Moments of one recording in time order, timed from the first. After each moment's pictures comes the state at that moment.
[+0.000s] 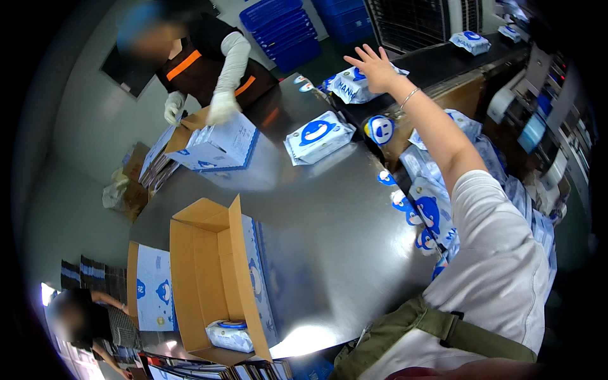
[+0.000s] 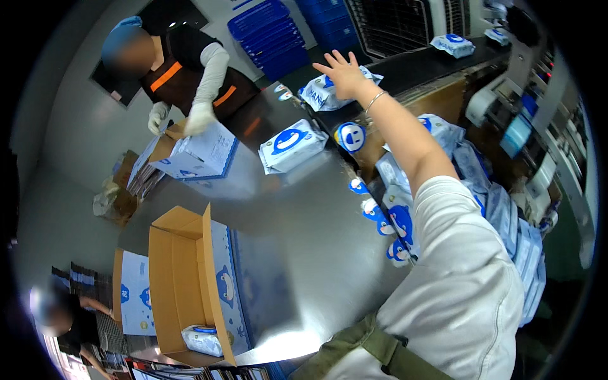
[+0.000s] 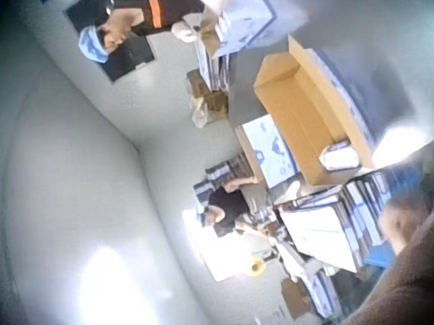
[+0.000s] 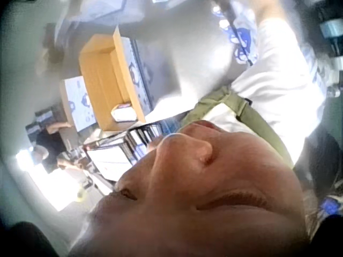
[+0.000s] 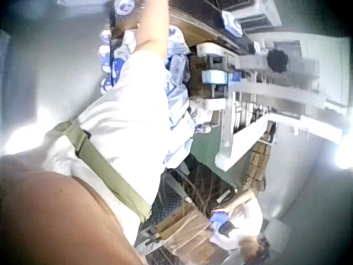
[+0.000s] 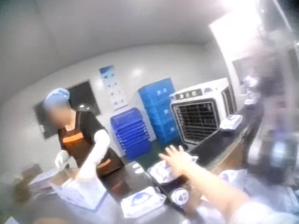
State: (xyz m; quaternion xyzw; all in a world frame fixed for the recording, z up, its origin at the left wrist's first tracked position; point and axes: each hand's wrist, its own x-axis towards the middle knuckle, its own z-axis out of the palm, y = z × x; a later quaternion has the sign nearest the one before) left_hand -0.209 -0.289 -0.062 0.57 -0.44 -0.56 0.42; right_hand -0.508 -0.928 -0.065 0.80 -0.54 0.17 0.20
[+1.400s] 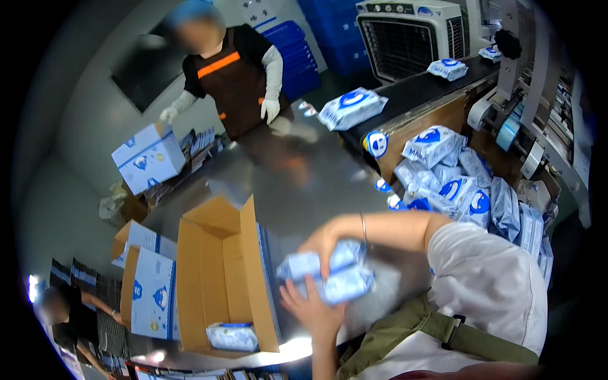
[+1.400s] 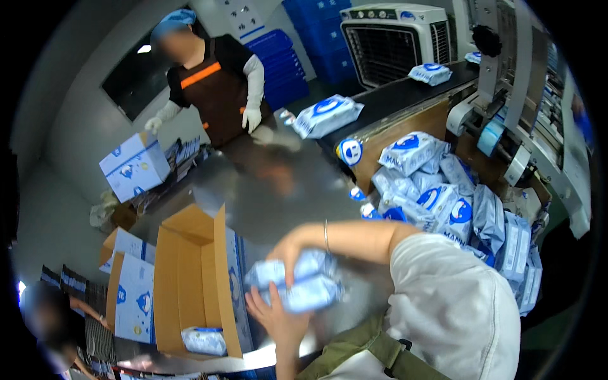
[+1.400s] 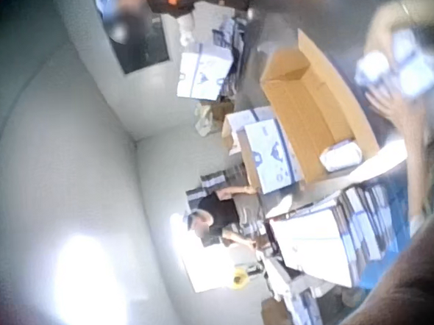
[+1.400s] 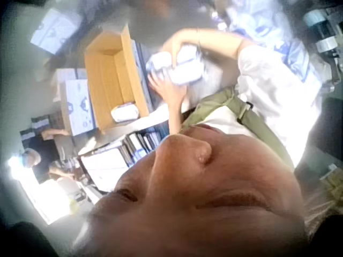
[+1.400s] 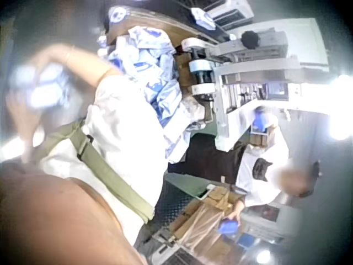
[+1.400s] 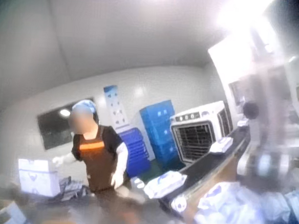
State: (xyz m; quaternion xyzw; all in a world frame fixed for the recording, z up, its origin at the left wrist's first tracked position) left_hand -0.236 -0.410 -0.152 0.77 -0.60 0.08 0.22; right_hand -0.272 -0.659 -0.168 0.86 0.11 -0.13 -0.49
